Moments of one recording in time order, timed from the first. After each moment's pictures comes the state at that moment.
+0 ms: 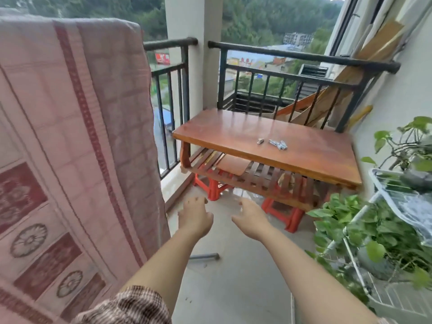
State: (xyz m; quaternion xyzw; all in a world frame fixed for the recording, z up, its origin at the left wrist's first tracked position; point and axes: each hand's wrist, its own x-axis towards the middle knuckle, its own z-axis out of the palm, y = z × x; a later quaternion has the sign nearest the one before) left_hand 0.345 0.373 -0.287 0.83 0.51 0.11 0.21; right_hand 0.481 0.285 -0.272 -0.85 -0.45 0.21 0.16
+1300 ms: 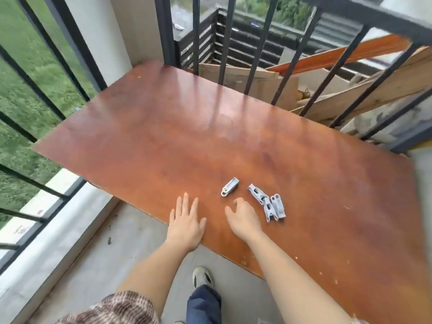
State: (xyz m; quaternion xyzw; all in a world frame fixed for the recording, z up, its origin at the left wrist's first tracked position) left_hand 0.921 0.818 -0.472 0.83 0.48 -0.11 0.27; right_hand 1.067 0.755 -0.437 -0.88 -0.32 0.33 0.11
